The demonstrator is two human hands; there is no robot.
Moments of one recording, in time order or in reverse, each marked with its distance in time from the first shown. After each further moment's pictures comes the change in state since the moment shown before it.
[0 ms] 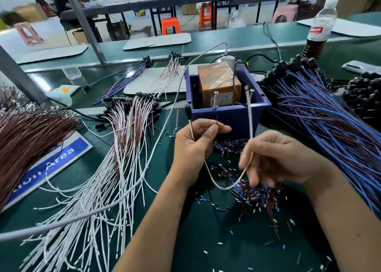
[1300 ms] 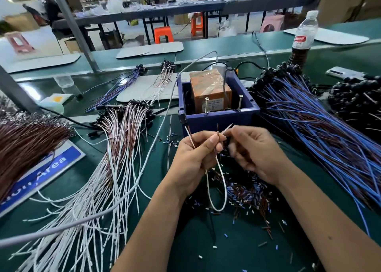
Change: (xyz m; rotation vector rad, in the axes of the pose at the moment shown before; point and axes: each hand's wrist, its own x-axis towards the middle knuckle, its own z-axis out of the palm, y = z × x) left_hand -0.006 0.001 0.007 -0.287 -0.220 -0.212; right_hand 0.026 0.013 0.021 -0.013 0.544 -0.200
